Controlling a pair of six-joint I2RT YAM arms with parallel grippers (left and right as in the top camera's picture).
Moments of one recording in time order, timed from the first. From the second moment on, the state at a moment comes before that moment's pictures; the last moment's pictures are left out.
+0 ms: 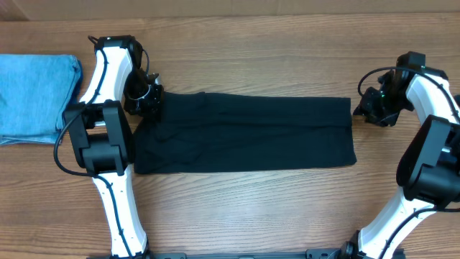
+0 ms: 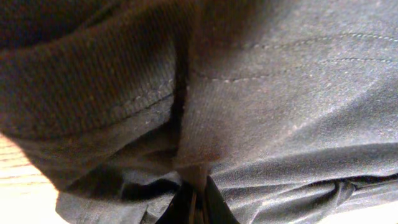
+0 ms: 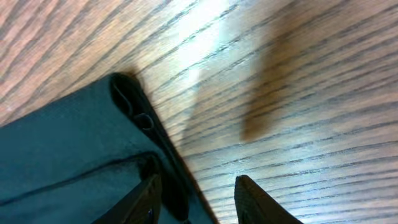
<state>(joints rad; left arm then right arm) 0.06 2.40 2.02 -1.46 0.21 0.03 -0.32 2.07 1.52 -0.97 -0.23 0.17</state>
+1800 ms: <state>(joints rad) 0.04 1.96 3.07 -1.68 0.22 0.01 -0.24 1.92 1.52 -0.94 -0.44 0.07</state>
